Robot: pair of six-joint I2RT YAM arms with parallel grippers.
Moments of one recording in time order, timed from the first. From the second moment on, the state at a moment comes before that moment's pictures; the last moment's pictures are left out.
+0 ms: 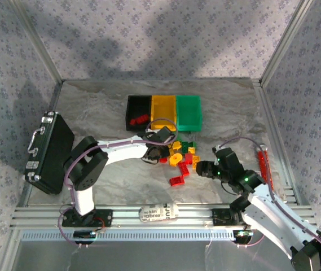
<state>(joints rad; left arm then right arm) -0.92 1.84 1.17 -0.49 -0.18 -1.04 0.54 0.66 0.42 -0.59 -0.02 0.56</state>
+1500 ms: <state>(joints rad) -0.95 1.89 1.23 -0.53 -0.16 -0.95 0.52 0.61 0.40 -0.61 -0.04 0.56</state>
